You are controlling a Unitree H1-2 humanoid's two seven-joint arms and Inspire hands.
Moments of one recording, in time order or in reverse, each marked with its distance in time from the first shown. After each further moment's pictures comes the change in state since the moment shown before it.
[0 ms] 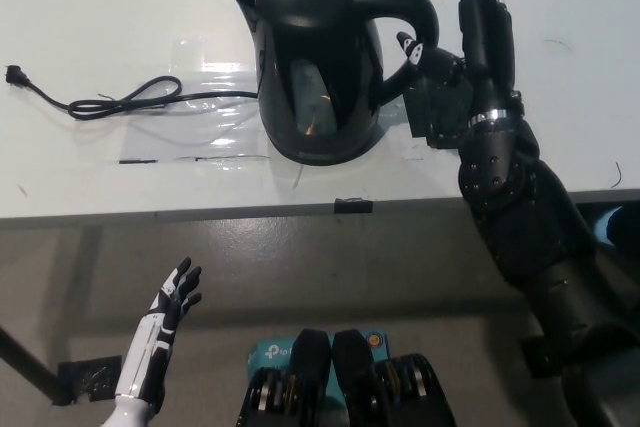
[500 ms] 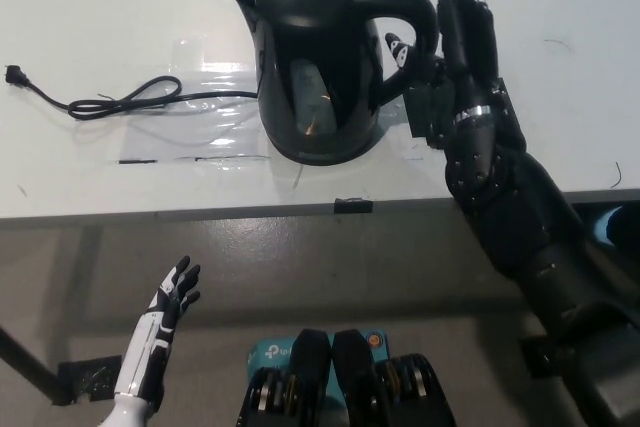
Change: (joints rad) left_arm -0.004 0.000 0.003 0.000 -0.002 0.000 0.000; right_arm -0.078 0.000 0.093 0.160 -0.026 -0.006 -0.041
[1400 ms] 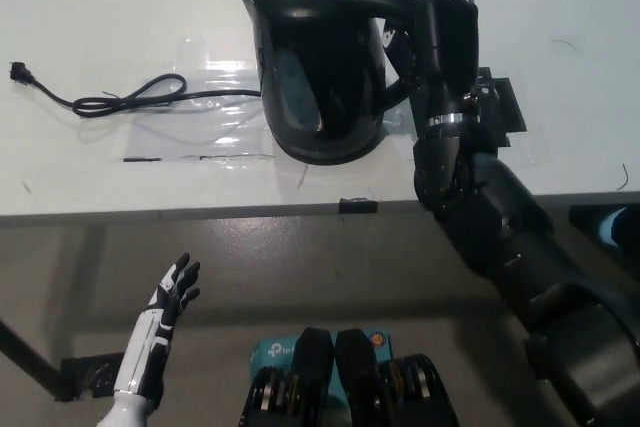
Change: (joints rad) left_arm -0.005 0.001 0.001 -0.002 0.000 0.001 0.000; right_arm -0.056 0.054 0.051 0.168 -0.053 -0.082 -0.301
